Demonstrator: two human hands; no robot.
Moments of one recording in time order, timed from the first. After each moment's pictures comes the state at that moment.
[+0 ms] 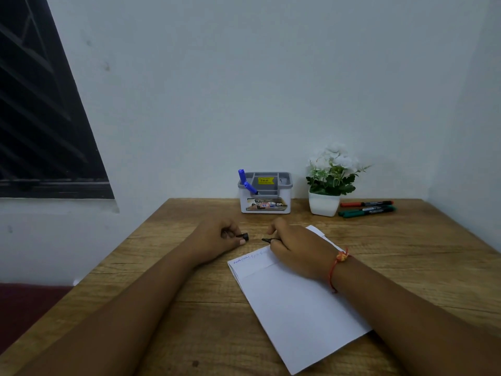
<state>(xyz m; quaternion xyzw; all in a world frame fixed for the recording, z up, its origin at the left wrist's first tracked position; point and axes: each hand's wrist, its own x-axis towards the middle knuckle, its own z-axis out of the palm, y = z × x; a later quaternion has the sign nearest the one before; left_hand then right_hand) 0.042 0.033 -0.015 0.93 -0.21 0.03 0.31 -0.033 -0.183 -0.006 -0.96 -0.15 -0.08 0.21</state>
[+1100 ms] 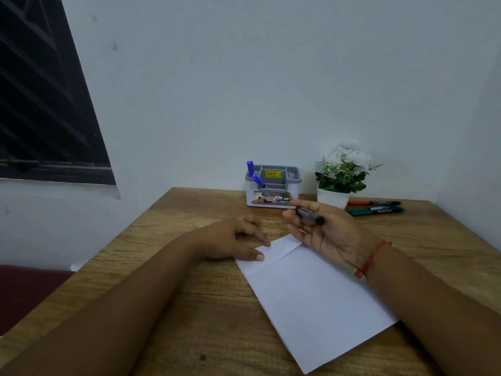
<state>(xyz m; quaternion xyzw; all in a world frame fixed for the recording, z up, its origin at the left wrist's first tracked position) 0.029 0.032 -0.003 0.89 -0.35 -0.15 0.26 -0.025 -0.200 0.007 -0.50 0.03 0.06 0.87</state>
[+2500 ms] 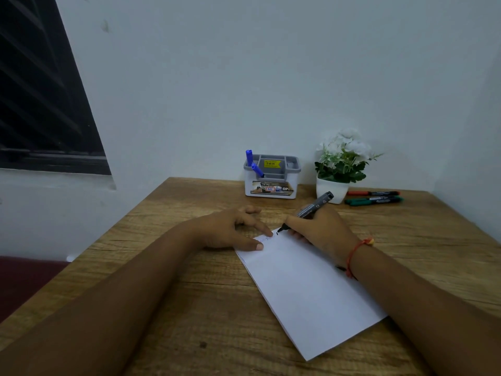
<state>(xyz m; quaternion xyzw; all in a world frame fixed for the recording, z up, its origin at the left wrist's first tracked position) 0.025 0.032 0.001 0.89 -0.34 -0.18 0.24 -0.020 -0.193 -0.020 -0.87 0.03 -0.10 0.47</state>
